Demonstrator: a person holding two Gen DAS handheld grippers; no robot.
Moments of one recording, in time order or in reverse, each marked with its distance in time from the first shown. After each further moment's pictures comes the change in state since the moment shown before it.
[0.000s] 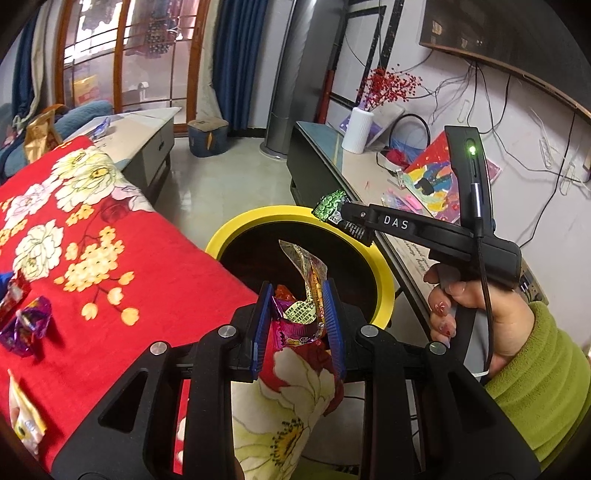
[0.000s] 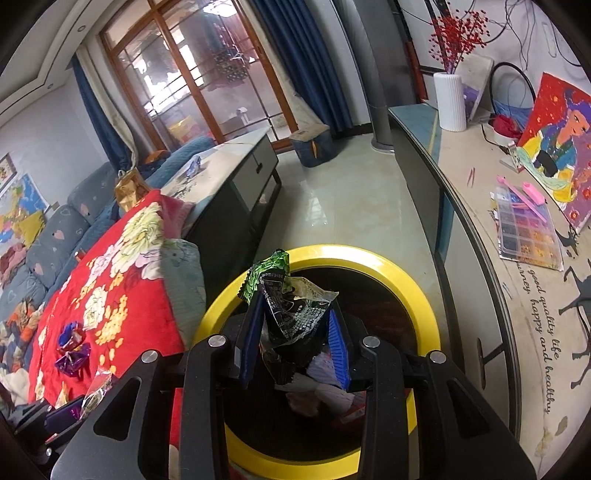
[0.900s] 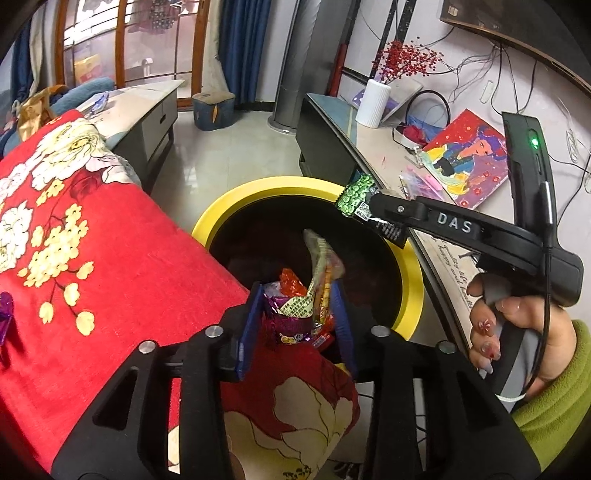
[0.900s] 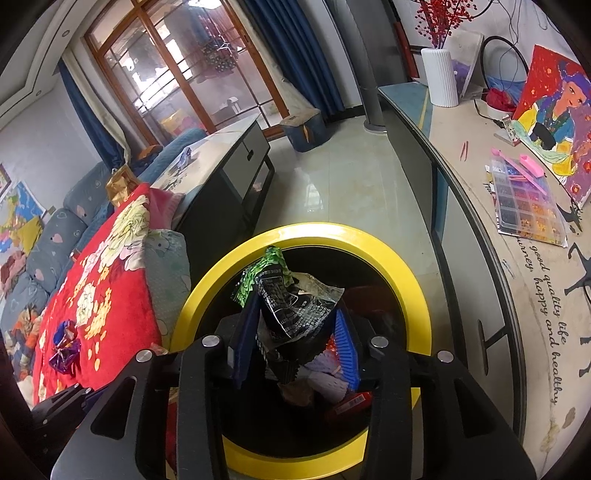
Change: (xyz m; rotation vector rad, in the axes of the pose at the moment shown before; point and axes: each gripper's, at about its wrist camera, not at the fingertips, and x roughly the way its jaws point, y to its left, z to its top) left arm 0.061 0.008 0.002 -0.036 0.095 0.030; right arm 0.014 -0.023 -0.007 0.044 0.048 0.007
